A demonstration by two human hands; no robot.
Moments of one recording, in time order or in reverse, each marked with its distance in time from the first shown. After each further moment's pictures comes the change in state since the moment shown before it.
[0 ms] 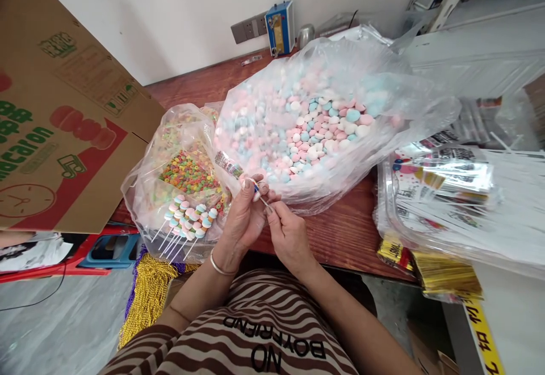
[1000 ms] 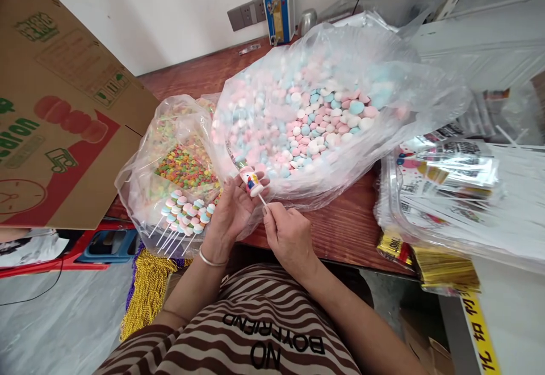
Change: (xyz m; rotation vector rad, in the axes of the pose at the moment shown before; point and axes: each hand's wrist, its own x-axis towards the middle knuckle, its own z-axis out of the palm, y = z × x) left_hand 0.005 0.022 -0.024 0.126 0.070 -0.033; right_hand -0.006 -0.005 -0.004 -0.323 0.007 -0.143
